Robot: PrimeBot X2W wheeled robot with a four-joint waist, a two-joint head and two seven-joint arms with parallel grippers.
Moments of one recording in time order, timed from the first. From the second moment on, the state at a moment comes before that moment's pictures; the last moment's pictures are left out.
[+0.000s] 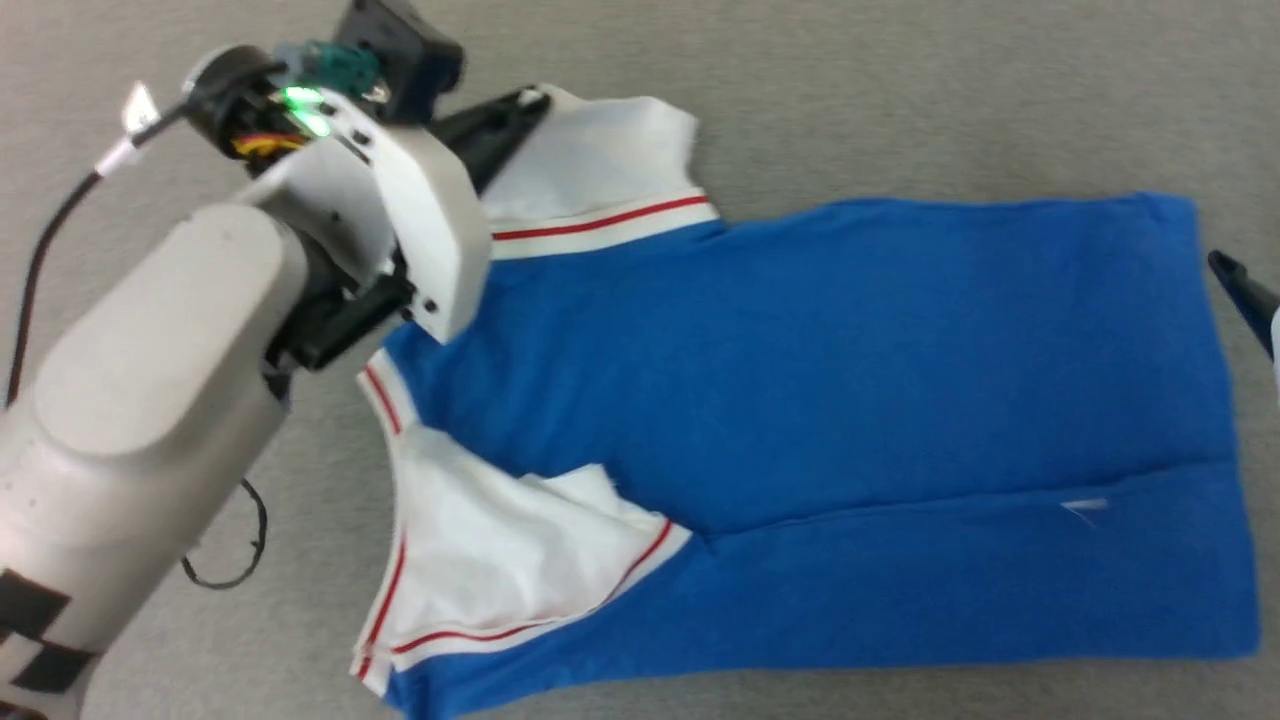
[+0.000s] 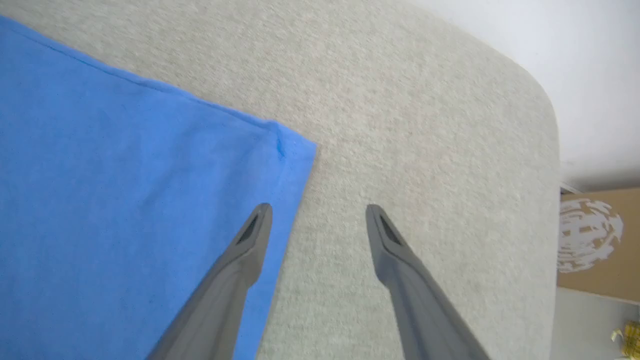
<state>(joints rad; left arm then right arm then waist) -1.02 0.59 -0.84 0.19 -0.75 -0.12 0.29 -0.51 -0.71 0.19 0.14 0.46 0.13 0.61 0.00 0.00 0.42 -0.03</state>
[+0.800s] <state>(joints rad) -0.89 0.56 -0.87 0.00 -0.71 -0.03 0.18 -0.71 -0.84 0.51 0.46 0.60 0.13 0.57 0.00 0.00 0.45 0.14</state>
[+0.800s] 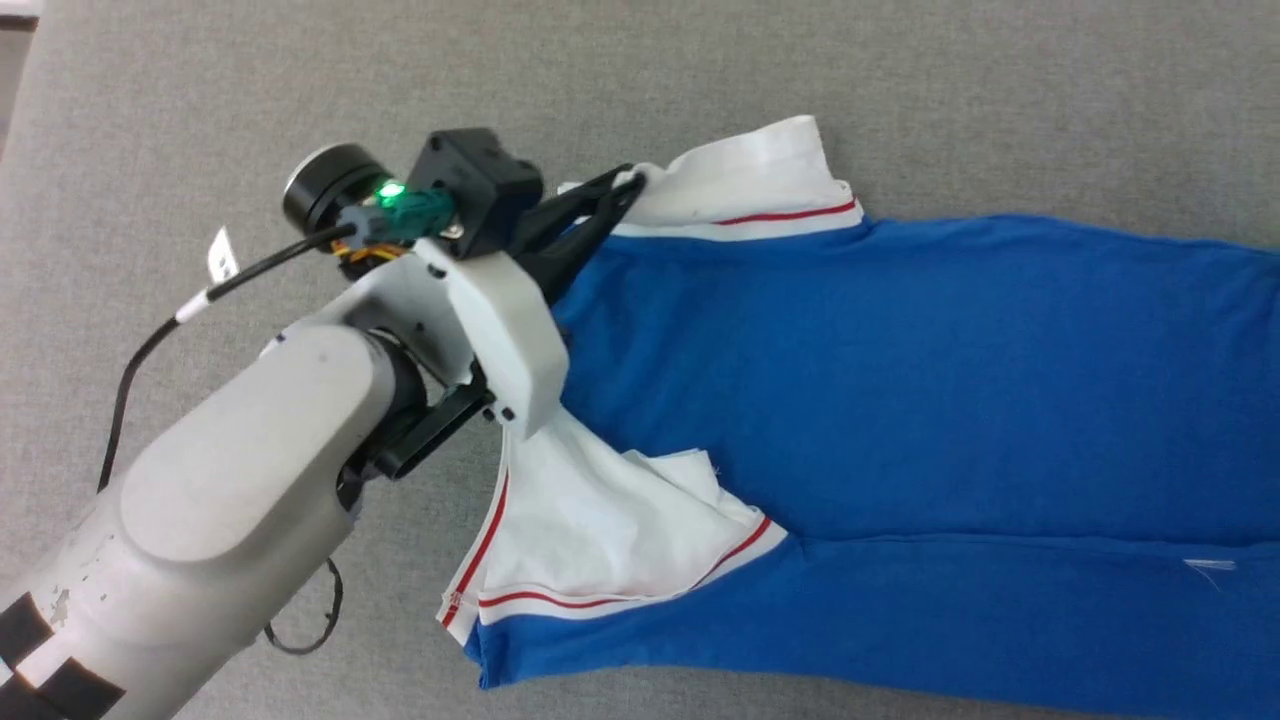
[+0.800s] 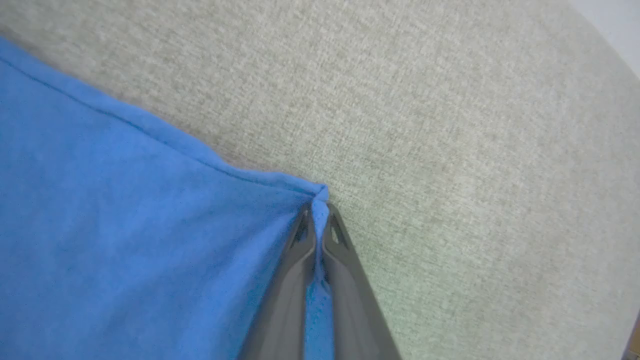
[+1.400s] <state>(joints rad) -0.52 0.69 -0.78 -0.10 -0.86 0.13 0.05 -0.49 -0.79 0.43 0.45 0.70 0.13 0.22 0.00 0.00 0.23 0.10</state>
